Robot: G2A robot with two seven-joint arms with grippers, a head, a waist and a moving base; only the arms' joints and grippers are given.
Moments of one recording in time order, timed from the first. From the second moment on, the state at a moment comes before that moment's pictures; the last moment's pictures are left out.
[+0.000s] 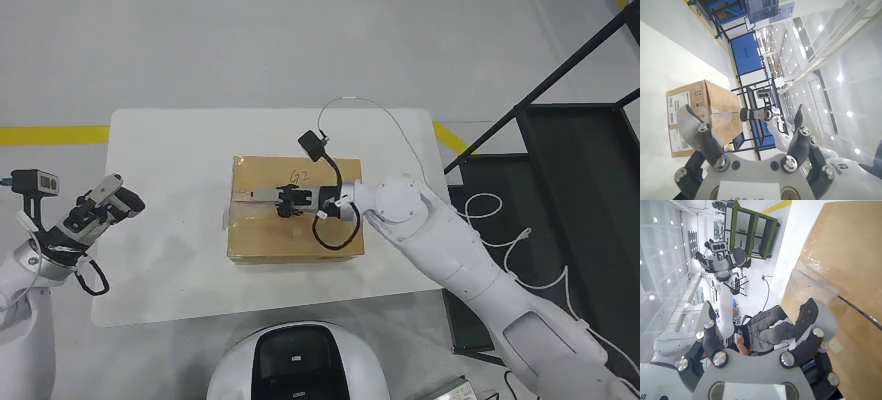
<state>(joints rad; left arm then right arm) 1.49 -1.08 -1.86 -1.74 -0.37 -0.23 -0.93 -0.84 -1.15 0.79 -1.50 0.29 -0.03 0.74</state>
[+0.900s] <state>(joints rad) 1.60 -1.07 -1.93 -1.81 -0.45 -0.31 -0.89 -0.82 -1.19 0.80 -1.42 0.16 0.07 0.73</state>
